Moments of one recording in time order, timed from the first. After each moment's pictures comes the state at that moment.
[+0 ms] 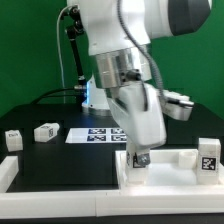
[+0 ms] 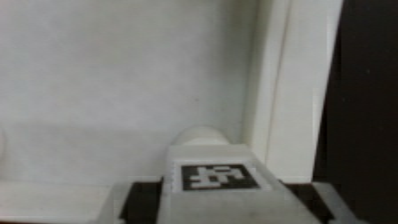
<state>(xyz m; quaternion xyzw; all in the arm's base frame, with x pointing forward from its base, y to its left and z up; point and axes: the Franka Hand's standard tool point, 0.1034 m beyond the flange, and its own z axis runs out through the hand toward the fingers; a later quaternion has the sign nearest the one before) 0.627 0.010 0.066 -0.71 0.70 0.05 0.10</state>
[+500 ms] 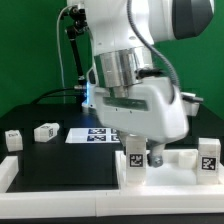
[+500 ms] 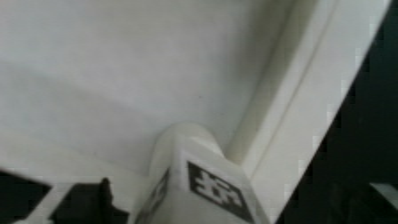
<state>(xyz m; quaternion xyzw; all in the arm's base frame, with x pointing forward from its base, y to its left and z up) 0.628 0.016 0.069 -0.89 0.45 -0.01 0.08</state>
